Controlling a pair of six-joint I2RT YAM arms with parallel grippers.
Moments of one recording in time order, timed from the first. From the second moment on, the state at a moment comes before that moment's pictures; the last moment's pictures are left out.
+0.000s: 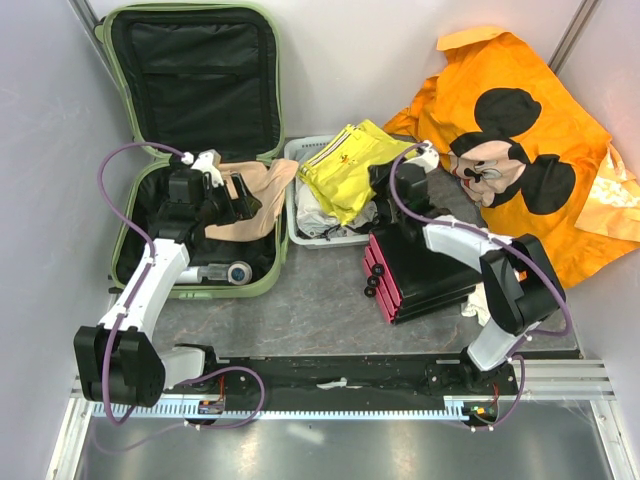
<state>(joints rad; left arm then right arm) -0.10 1.22 0.96 -0.29 0.23 -0.33 0.43 1.68 1.03 0.44 0.26 0.84</state>
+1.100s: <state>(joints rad) -0.12 1.22 0.95 -0.27 0.29 -0.34 0.63 1.99 1.60 0.71 0.75 0.79</state>
